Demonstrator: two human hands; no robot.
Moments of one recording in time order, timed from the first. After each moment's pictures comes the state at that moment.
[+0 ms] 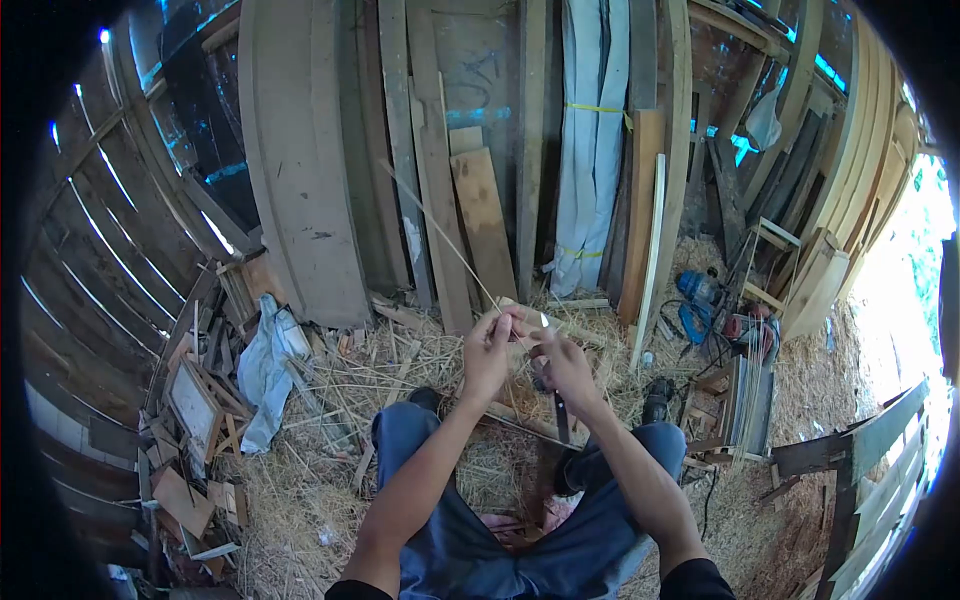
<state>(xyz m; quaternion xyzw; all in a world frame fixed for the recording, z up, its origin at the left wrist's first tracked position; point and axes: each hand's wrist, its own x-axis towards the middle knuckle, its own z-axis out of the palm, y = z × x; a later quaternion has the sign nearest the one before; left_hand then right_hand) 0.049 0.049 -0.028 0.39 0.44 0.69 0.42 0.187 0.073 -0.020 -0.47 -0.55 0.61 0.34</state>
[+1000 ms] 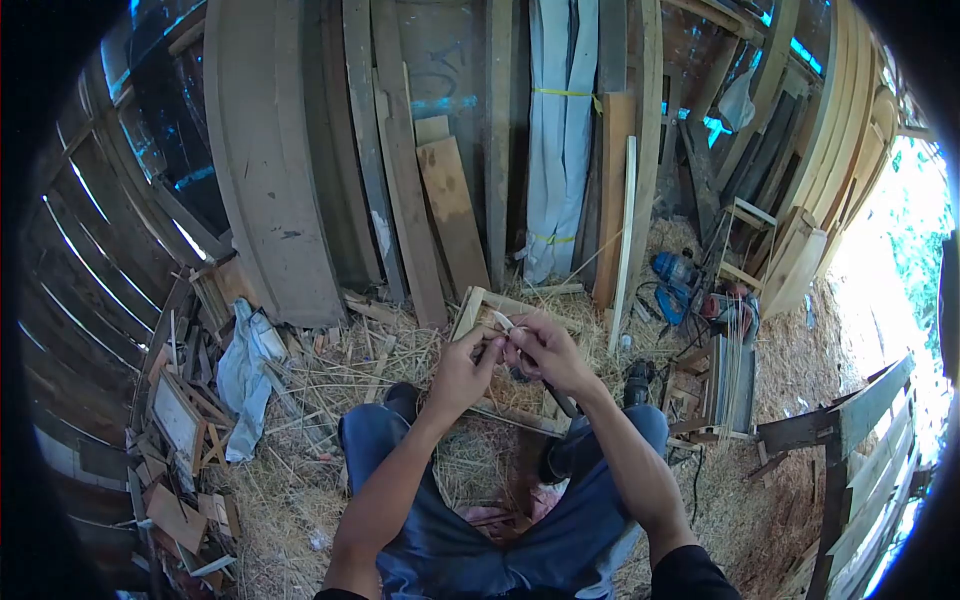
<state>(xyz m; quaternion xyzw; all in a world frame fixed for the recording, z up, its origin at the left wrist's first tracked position) 0.045 0.014 -0.008 0.55 0.53 0.52 0.38 0.204 0.075 0.008 -0.30 -0.61 0.67 0.31</state>
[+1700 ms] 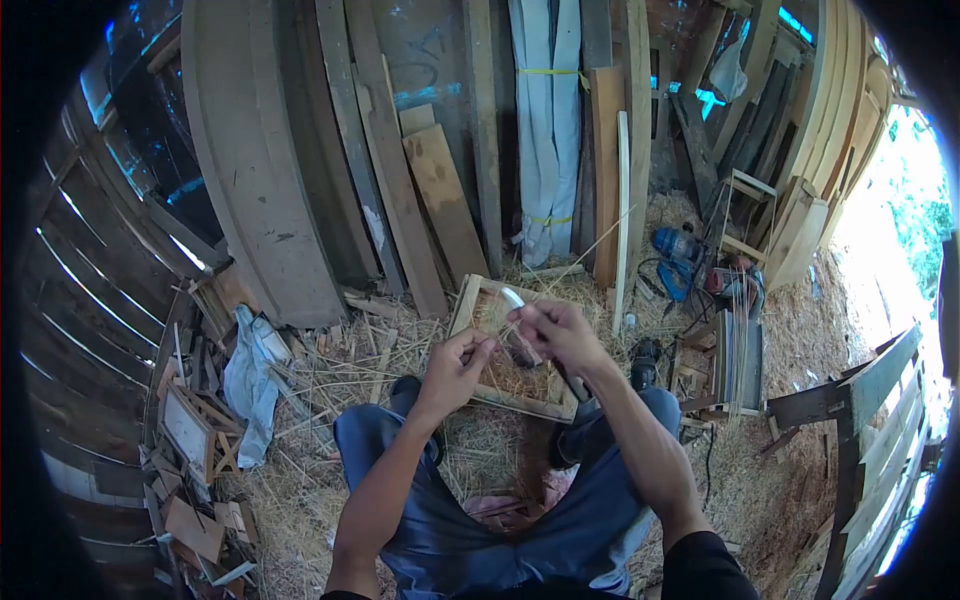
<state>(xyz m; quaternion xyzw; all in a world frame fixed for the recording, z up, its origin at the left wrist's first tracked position) 0.032 0.002 -0.019 0.54 0.52 0.48 0.46 0.217 0.081 0.010 -0.35 -0.54 0.70 0.32</state>
